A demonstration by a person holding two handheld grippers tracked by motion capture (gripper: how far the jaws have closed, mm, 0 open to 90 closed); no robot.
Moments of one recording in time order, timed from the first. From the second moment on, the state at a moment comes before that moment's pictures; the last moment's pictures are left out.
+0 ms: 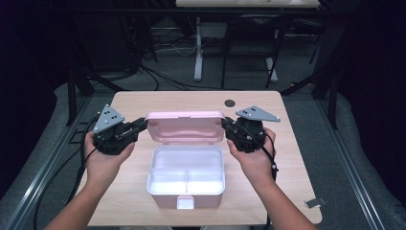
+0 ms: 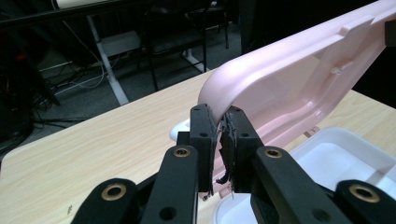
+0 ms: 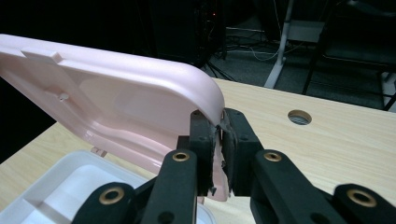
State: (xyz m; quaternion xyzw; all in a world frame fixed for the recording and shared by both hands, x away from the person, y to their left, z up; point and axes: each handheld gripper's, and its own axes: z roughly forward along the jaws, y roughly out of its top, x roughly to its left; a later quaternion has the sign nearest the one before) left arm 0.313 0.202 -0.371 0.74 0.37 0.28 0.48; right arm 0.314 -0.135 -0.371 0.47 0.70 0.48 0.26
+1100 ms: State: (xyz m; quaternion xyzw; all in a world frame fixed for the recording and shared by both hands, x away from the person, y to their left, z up) left arm 0.276 0.211 -0.386 0.75 0.35 0.25 0.51; right arm 0.273 -0.141 -0.384 0.45 0.70 0.50 0.25
